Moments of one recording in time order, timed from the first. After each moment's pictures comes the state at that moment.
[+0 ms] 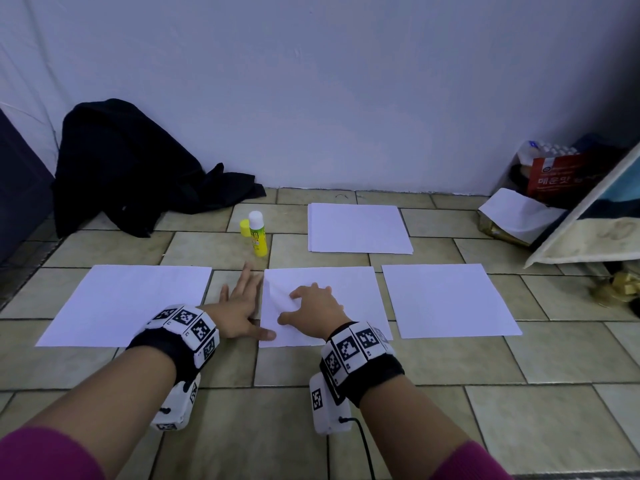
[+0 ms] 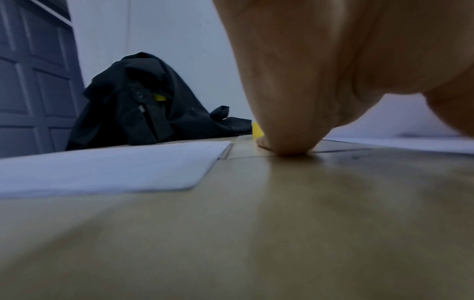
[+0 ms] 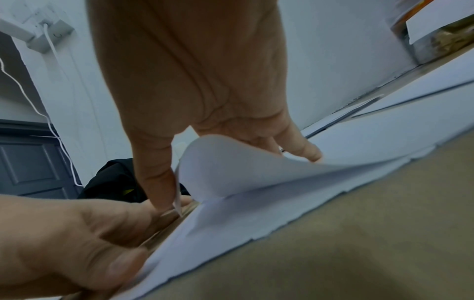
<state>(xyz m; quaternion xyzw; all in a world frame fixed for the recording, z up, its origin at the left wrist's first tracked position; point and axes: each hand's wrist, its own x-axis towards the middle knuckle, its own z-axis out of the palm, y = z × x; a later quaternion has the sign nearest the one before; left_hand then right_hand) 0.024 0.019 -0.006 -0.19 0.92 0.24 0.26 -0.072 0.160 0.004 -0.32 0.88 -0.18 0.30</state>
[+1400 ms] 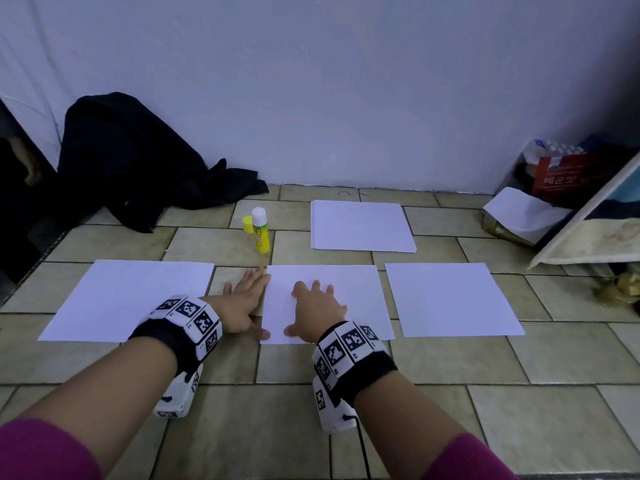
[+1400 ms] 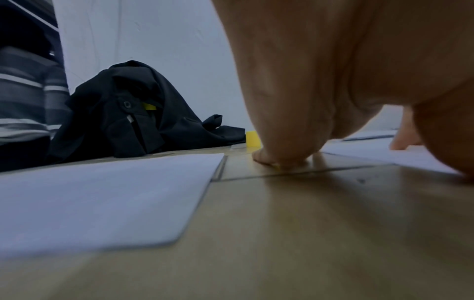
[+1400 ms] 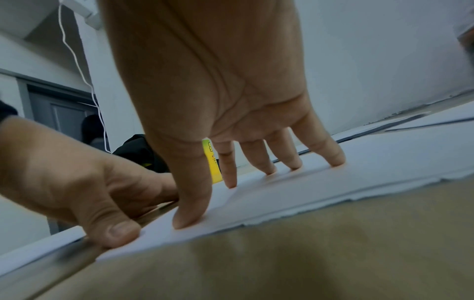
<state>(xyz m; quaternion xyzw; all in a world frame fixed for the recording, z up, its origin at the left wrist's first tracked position) 0.018 0.017 -0.002 -0.18 0.91 0.22 0.29 -0.064 0.154 0.003 -0.34 0.90 -0.05 0.28</state>
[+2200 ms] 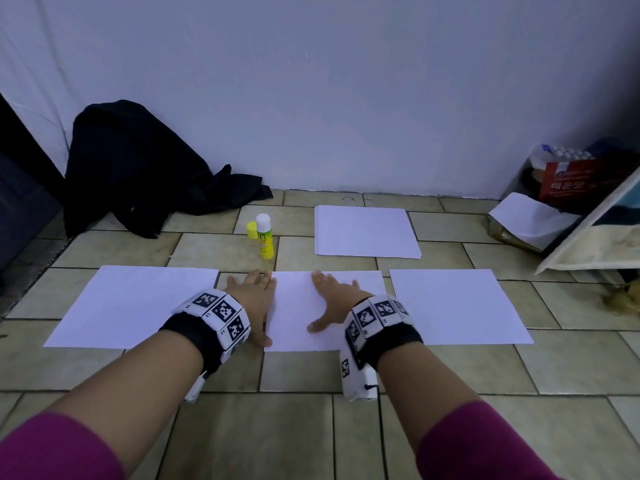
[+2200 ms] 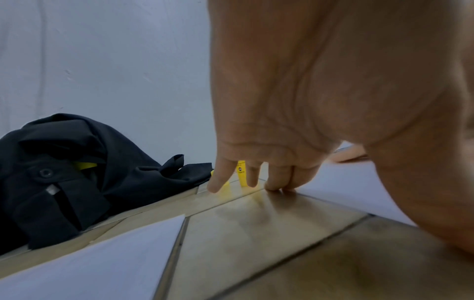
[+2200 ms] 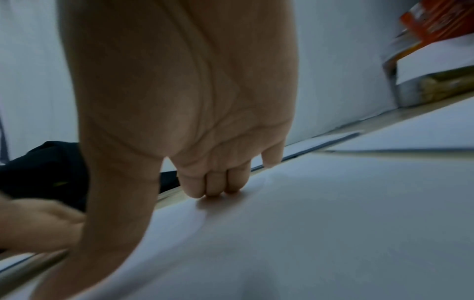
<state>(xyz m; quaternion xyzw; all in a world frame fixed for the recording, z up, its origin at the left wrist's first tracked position) -0.002 0.025 0.014 -0.18 0.93 -0.01 0.33 -0.121 0.163 0.013 -0.46 0.83 0.03 0.31</state>
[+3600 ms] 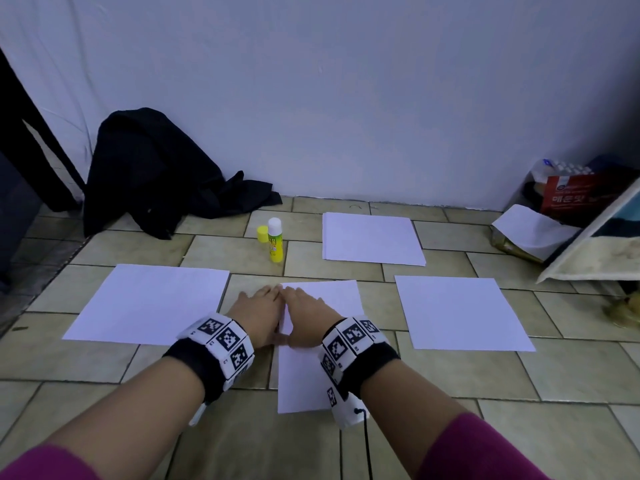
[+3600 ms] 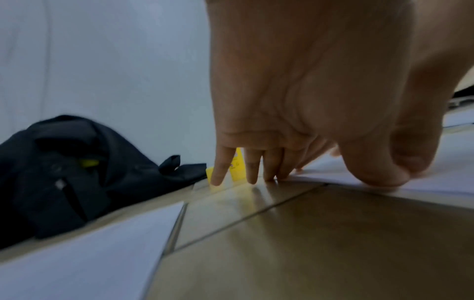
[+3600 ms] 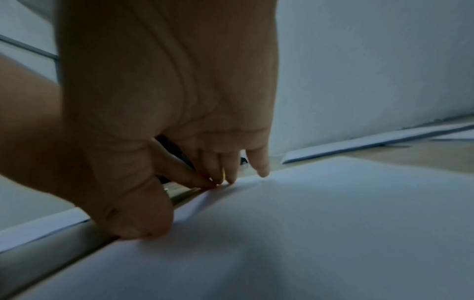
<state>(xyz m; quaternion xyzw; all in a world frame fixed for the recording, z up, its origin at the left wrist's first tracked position) 0.022 0.045 0.011 -0.17 0.95 0.03 0.24 -0.054 0.144 0.018 -0.51 0.82 -0.07 0.27</state>
